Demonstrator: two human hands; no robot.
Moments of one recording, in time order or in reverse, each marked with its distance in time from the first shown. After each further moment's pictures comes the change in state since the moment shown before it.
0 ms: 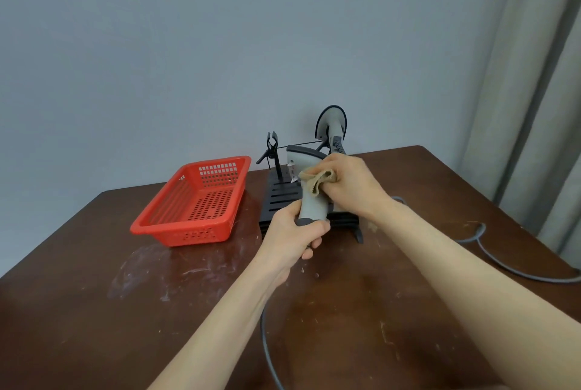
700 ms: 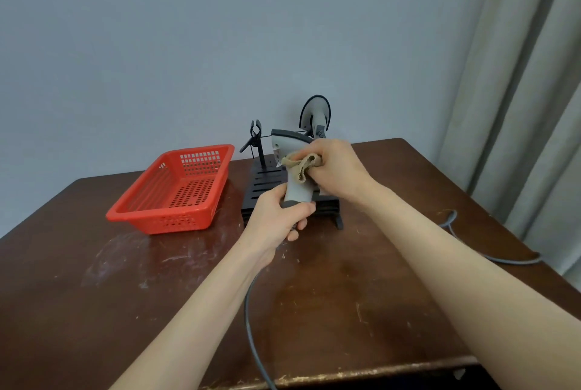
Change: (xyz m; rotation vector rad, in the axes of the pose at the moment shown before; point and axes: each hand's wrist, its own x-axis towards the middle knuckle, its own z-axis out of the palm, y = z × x) left_hand 0.002 0.002 0.006 -0.021 -0.001 0.050; right_hand -0.005 -0.010 -0.012 0.050 0.008 0.042
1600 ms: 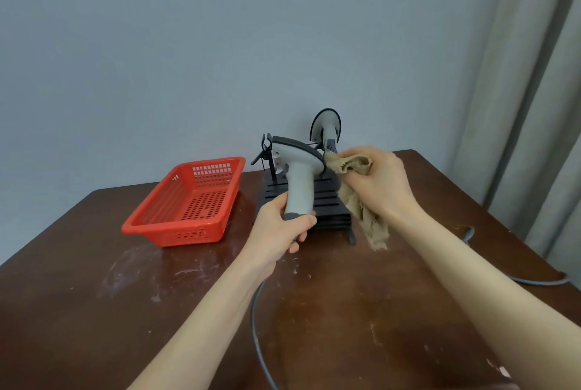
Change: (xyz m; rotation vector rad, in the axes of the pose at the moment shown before) left_hand 0.001 0.005 -0.012 0.027 0.021 0.034; right_hand -0.020 0.012 -0.019 0.107 0.344 0.073
